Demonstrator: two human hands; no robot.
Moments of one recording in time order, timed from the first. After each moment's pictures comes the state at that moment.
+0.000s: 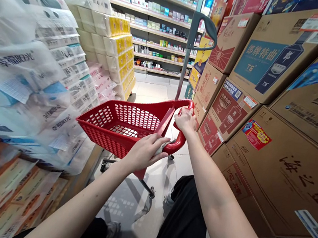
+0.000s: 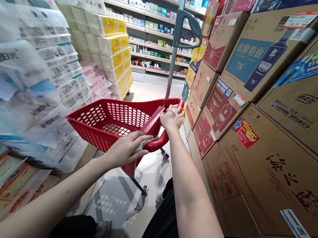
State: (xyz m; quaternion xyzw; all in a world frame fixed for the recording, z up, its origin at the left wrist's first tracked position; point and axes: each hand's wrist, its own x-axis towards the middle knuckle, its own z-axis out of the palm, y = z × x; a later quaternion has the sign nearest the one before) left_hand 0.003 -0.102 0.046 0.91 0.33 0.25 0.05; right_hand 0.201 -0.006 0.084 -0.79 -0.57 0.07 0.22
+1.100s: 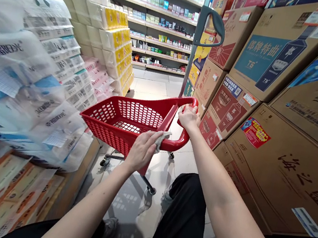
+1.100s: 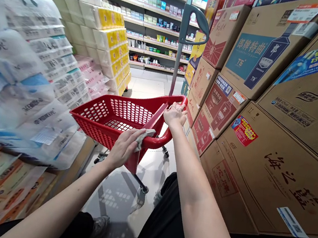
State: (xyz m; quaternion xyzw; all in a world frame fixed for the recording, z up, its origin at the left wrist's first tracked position) left_hand 0.004 -0.094 -0.005 0.86 0.34 0.37 0.06; right_hand 0.225 0.004 0.080 -0.80 -0.57 0.05 0.18
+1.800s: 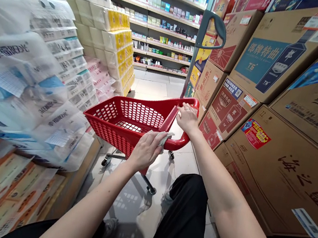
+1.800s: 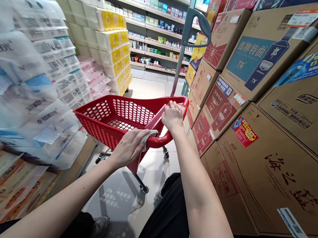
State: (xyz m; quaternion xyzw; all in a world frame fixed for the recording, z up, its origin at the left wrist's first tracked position) left_hand 0.014 -0.096 0.000 0.87 0.35 0.33 0.00; right_hand 0.221 -0.008 0.074 -0.65 -0.73 -0.08 0.19
